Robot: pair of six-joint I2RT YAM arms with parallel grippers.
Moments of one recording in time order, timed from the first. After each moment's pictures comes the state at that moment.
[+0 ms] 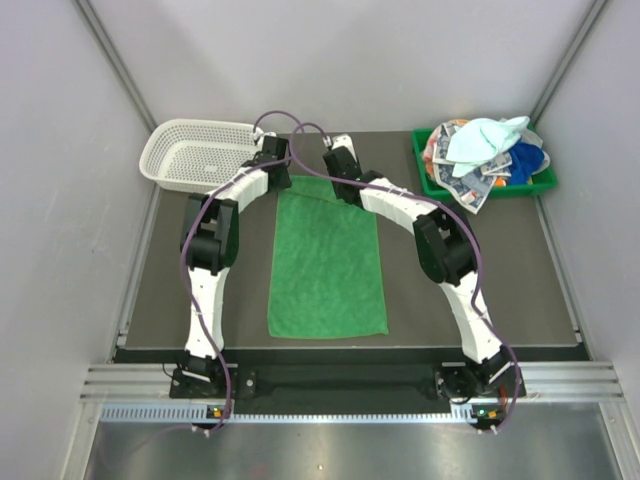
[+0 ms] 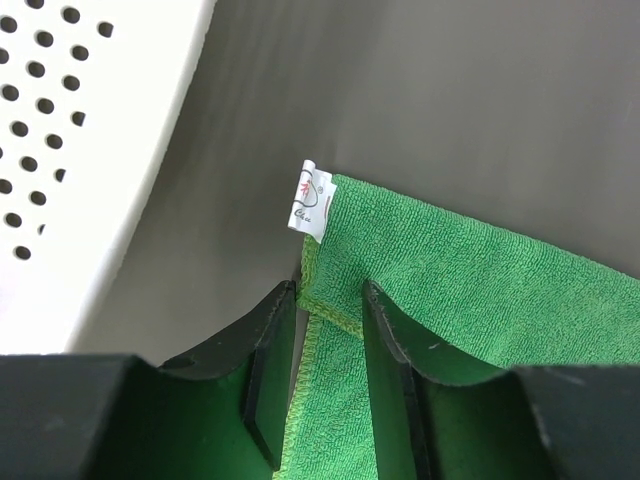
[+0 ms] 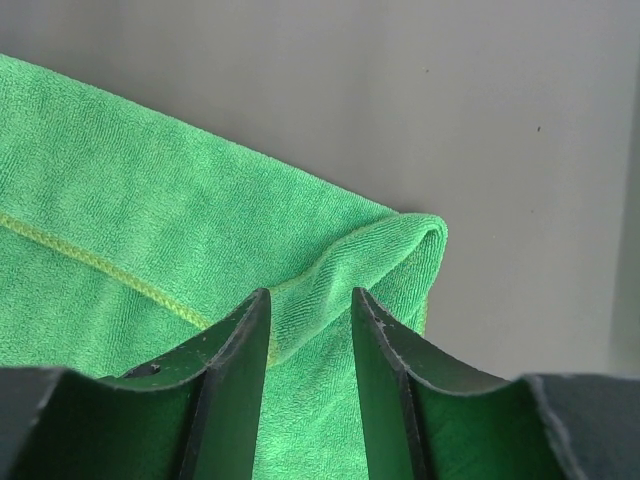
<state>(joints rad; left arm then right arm) -0.26 2.30 1.81 -0.32 -0.25 -0.44 0.63 2.30 1.87 -0.30 0.46 0.14</state>
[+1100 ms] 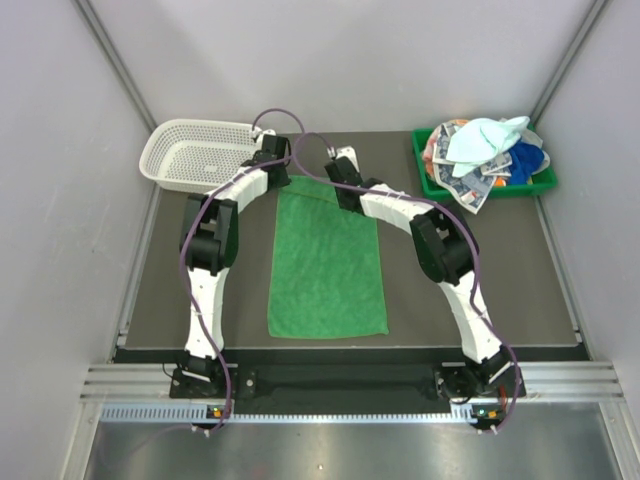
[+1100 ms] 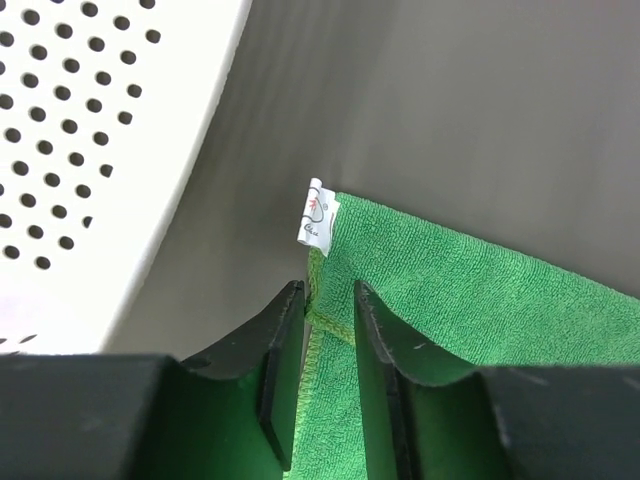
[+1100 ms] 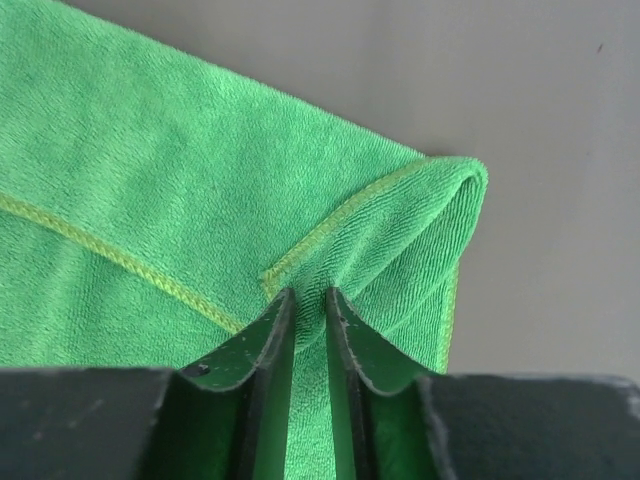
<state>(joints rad) -0.26 2.29 1.81 -0.30 -0.27 -0.44 0.63 2.31 1.80 -0.30 0.44 0.20</state>
